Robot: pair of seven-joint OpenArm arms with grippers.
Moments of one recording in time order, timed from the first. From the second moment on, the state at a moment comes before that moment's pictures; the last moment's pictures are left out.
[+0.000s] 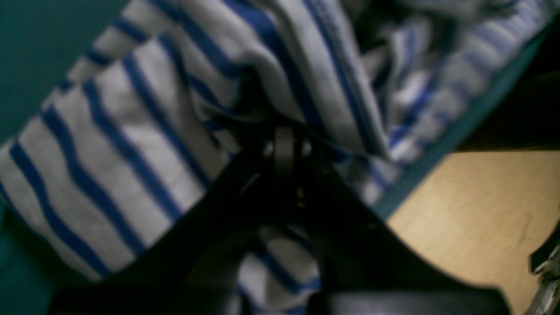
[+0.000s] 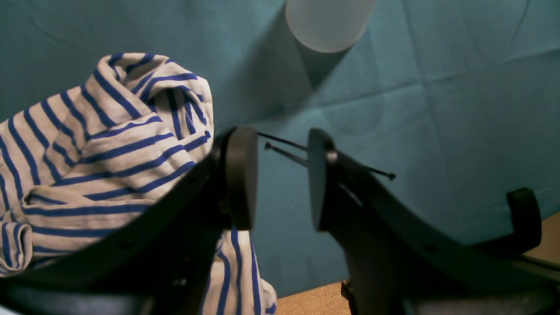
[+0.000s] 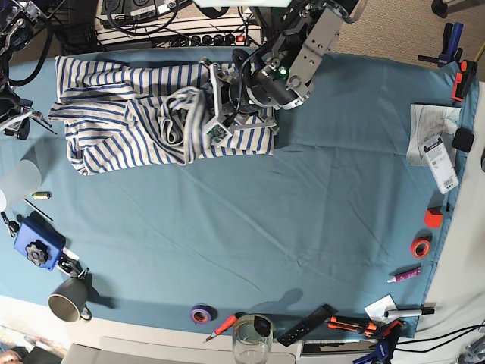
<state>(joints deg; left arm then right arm) 7.4 3.1 32.7 106.1 -10.5 -13.9 60.7 -13.7 26.5 53.4 103.8 34.1 26.1 -67.7</state>
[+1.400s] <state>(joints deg) 4.9 7.3 39.8 97.3 -4.0 -12.6 56.3 -13.7 26.6 53.4 103.8 34.1 26.1 -67.7</state>
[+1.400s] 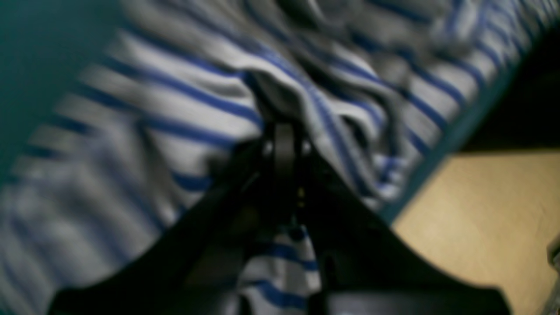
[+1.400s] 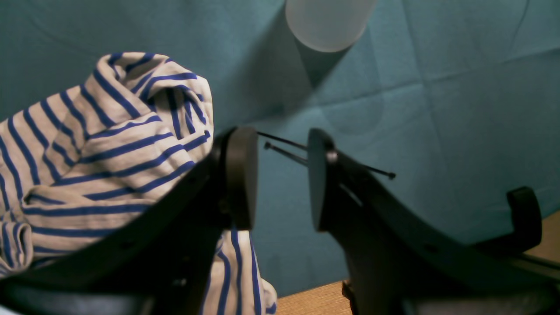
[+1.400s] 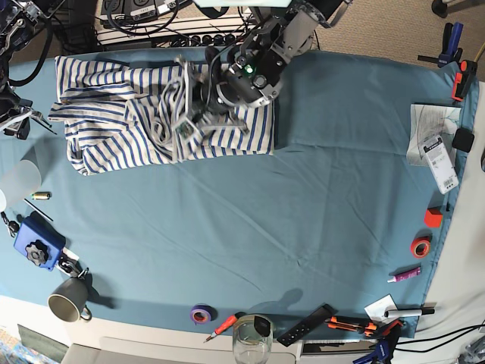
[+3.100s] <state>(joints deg) 11.3 0.9 34.5 113.5 9.1 -5.5 64.3 -15.7 26.5 53.4 103.8 37.0 29.5 -70.5</state>
